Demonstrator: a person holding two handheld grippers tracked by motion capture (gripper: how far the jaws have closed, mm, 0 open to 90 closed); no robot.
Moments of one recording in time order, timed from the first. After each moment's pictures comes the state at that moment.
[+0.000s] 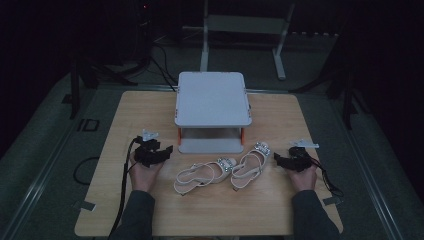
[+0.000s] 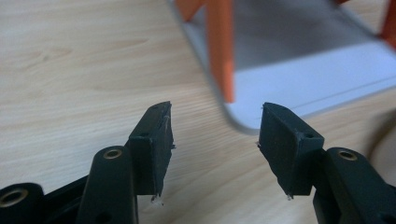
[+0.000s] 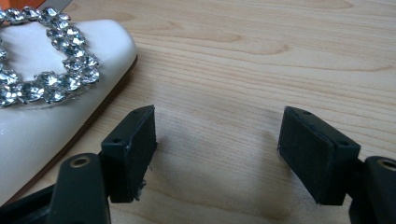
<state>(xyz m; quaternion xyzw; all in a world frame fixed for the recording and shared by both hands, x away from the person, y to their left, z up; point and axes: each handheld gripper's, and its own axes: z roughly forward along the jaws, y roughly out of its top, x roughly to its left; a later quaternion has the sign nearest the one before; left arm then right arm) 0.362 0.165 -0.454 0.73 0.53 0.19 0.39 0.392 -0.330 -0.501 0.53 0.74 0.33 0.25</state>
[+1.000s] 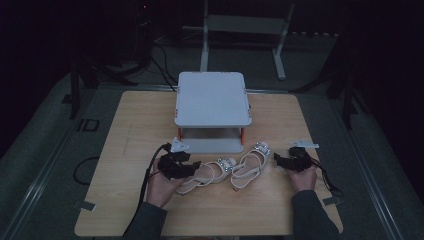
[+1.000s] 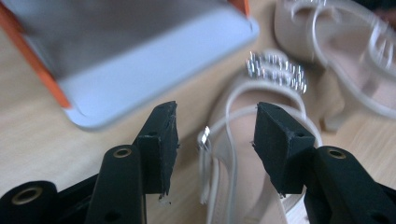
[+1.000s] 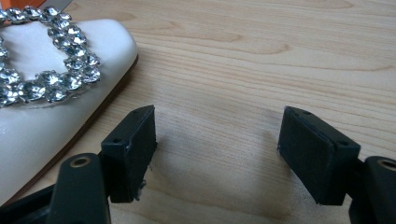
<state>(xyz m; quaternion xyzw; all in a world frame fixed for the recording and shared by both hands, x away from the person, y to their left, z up) 0.323 0.090 -0.432 0.82 0.41 0.12 0.38 0.392 -0.329 -0.501 0.53 0.74 0.33 0.25</state>
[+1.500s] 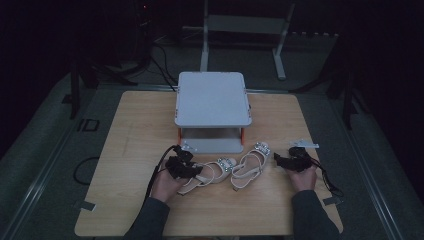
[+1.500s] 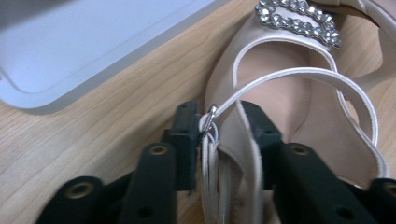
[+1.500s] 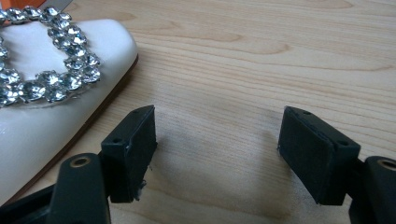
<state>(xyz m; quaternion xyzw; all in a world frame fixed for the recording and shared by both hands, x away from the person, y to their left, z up) 0.349 0.080 -0.459 0.85 0.40 0.05 0.33 0.392 -0.329 -0.501 0.53 0.74 0.33 0.25</state>
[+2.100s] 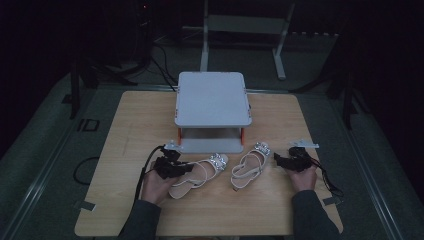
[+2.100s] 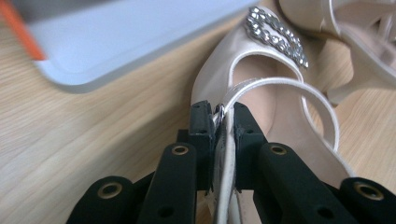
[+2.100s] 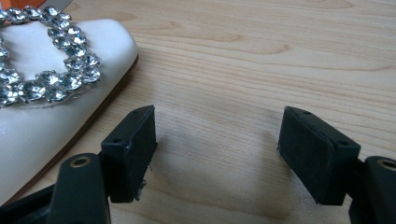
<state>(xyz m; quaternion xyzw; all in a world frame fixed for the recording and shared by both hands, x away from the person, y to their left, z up) 0.339 0.128 -0.453 0.81 0.43 0.04 0.40 0.392 -0.329 -0.501 0.53 0.74 0.33 0.25</state>
